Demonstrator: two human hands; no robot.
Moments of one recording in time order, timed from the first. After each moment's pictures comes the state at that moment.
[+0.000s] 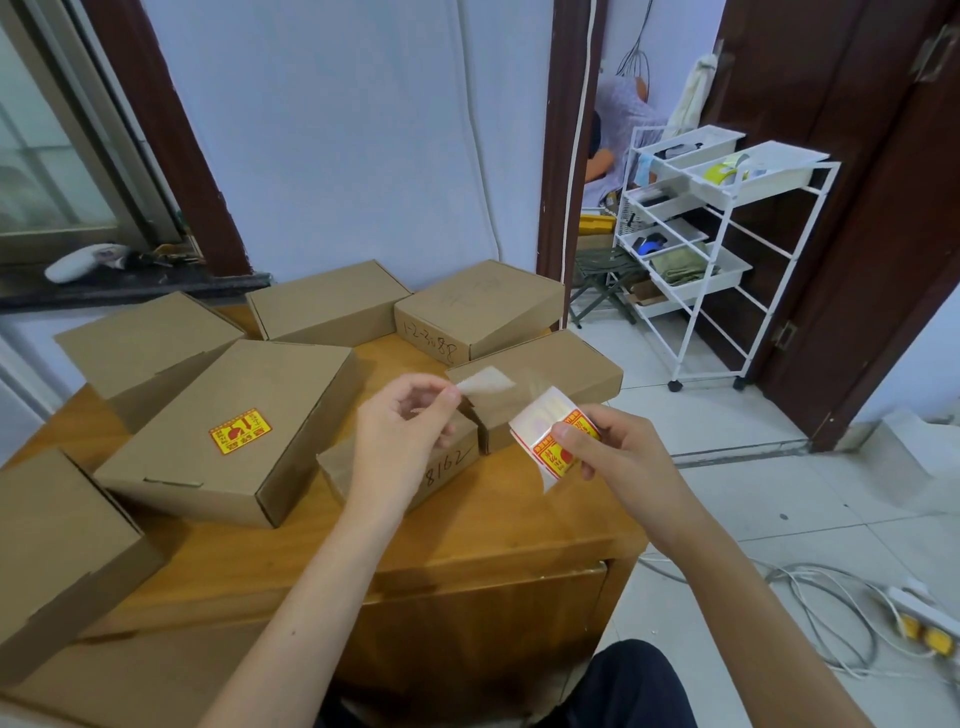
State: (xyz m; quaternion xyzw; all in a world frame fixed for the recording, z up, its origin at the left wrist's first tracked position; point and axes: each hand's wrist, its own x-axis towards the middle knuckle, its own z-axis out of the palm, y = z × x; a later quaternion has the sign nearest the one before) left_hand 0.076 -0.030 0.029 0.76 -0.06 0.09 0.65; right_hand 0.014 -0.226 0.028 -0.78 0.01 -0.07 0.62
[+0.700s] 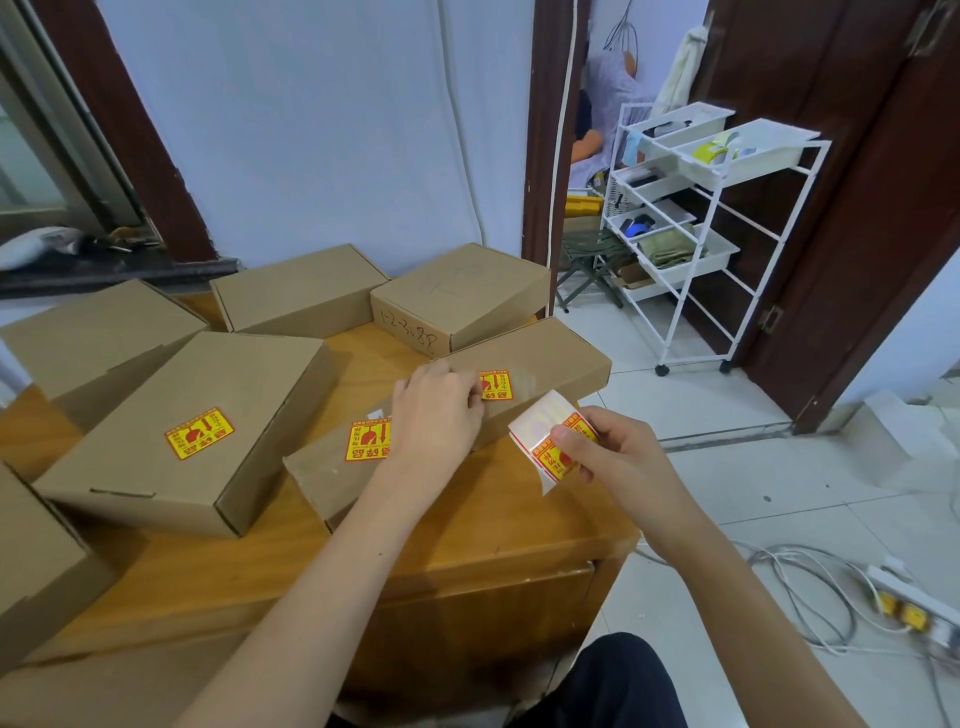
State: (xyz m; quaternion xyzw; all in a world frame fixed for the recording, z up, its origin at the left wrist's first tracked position) left_hand 0.135 -0.083 -0.001 0.96 -0.16 0.15 0.17; right_hand 0.021 -0.237 0.016 -0.79 0.07 -0.06 0.60
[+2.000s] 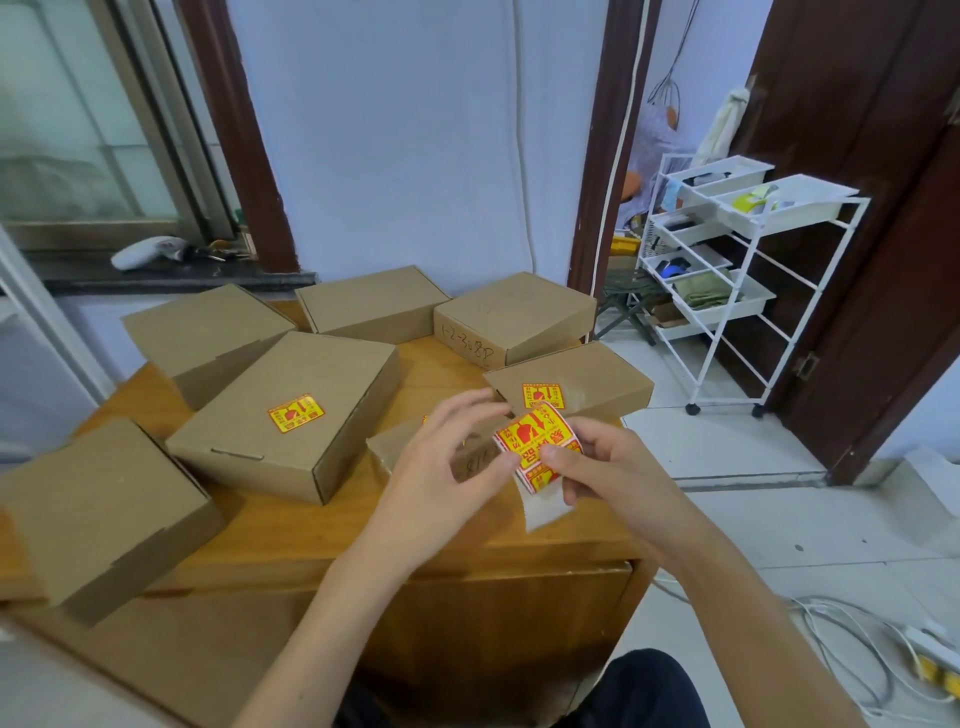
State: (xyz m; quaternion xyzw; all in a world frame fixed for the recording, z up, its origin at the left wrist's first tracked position) left_hand 0.033 0.008 0.025 0.83 -0.26 0.08 0.48; right_hand -0.001 -0.183 0.044 -0.75 -0.06 0.02 0.65
